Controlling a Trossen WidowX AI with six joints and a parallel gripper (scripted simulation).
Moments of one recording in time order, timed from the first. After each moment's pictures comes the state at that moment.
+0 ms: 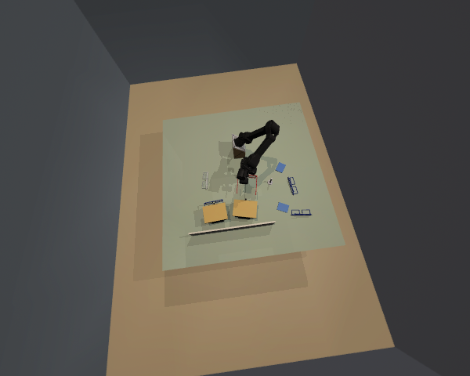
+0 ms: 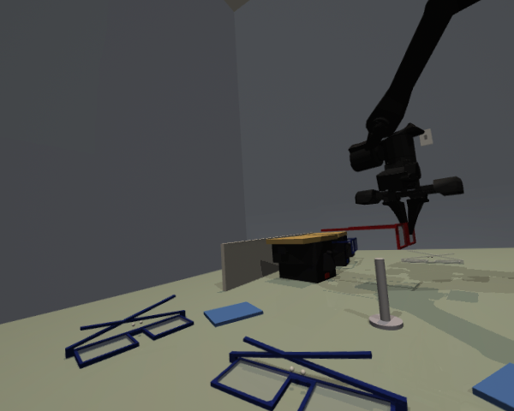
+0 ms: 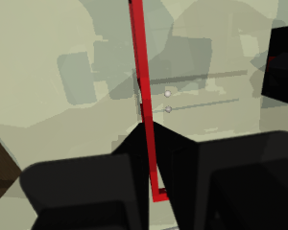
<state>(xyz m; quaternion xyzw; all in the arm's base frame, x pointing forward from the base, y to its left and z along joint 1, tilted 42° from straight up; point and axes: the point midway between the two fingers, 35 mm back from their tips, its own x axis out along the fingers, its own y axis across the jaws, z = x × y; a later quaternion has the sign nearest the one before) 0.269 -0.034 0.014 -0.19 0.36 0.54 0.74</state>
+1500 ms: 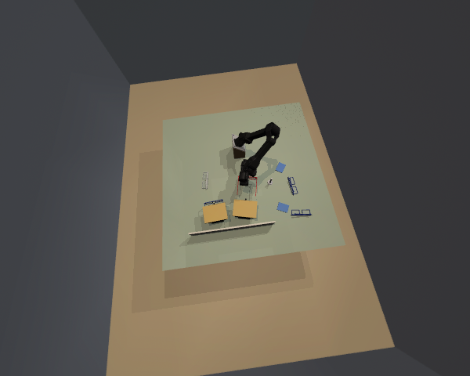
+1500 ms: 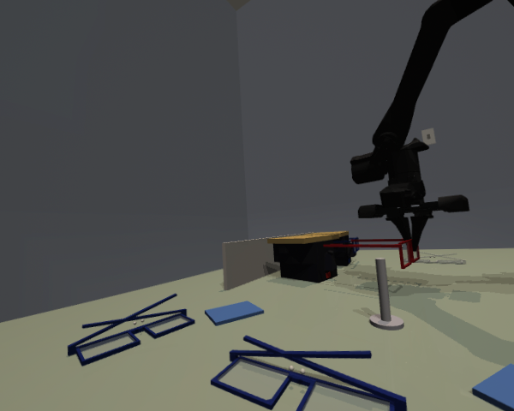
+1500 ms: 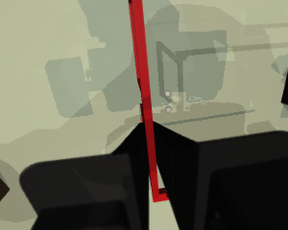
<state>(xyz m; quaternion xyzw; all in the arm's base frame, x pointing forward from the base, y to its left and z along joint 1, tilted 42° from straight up) 0.274 -0.011 -0.009 -0.19 0.36 0.54 0.74</state>
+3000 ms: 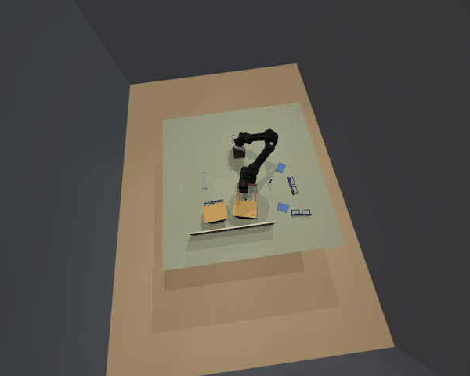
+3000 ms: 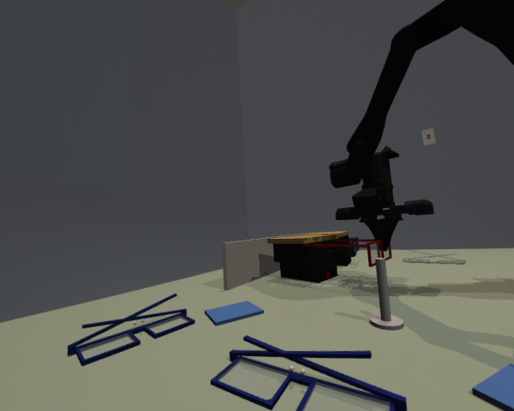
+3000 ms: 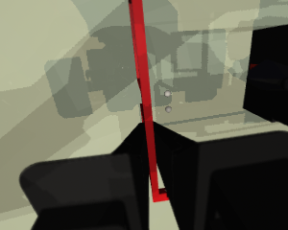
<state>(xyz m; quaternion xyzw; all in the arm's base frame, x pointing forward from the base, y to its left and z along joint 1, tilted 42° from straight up) 0.326 -0.029 -0.014 -0.20 0.36 0.54 0.74</state>
